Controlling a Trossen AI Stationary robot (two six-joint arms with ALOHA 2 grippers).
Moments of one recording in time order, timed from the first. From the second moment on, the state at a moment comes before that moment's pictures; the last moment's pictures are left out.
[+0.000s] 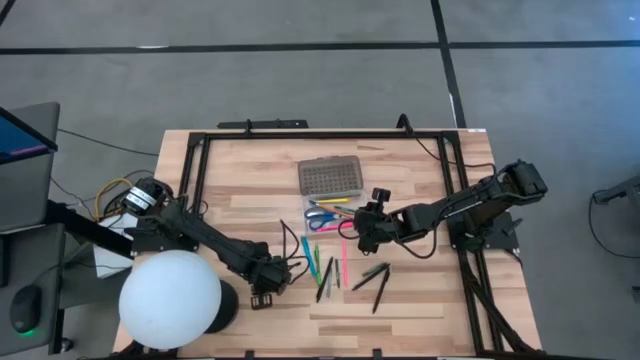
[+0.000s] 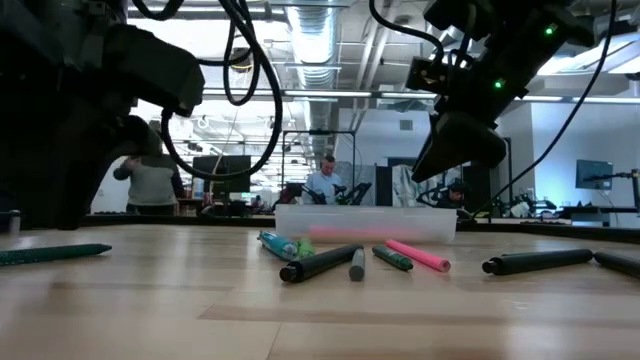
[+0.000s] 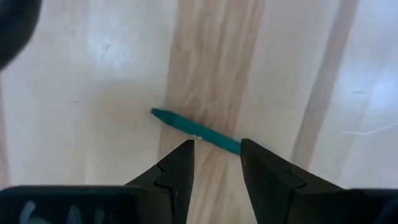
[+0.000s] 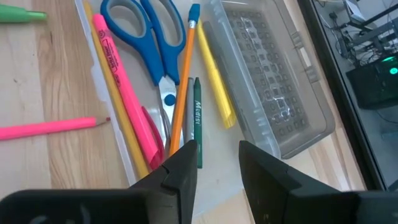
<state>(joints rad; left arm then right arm) -0.47 1.74 1.06 -0.73 0.06 -0.65 0.23 1.56 0.84 -0.35 0.65 0.11</state>
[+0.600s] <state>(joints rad) -0.47 1.76 1.05 -0.66 0.02 -0.69 0.23 1.56 0.84 -0.35 0.65 0.12</state>
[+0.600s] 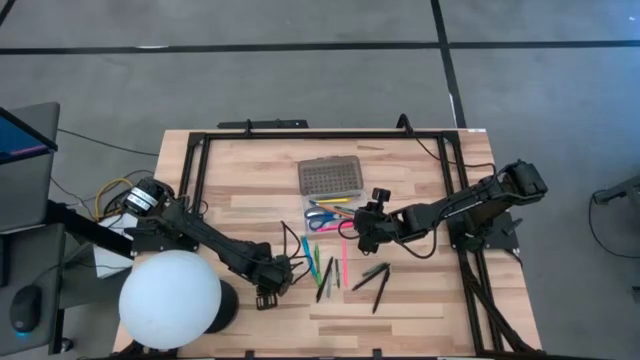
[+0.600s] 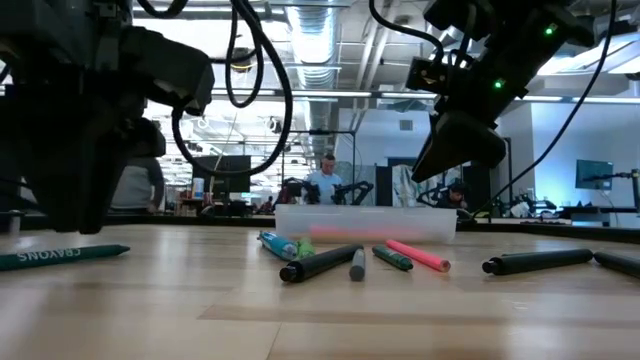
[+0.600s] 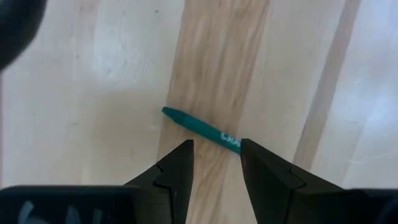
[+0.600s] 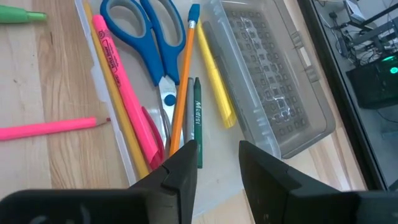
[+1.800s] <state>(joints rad) -0.48 1.80 1.05 -0.67 0.00 -0.57 0.23 1.56 0.84 -0.35 0.65 0.12</state>
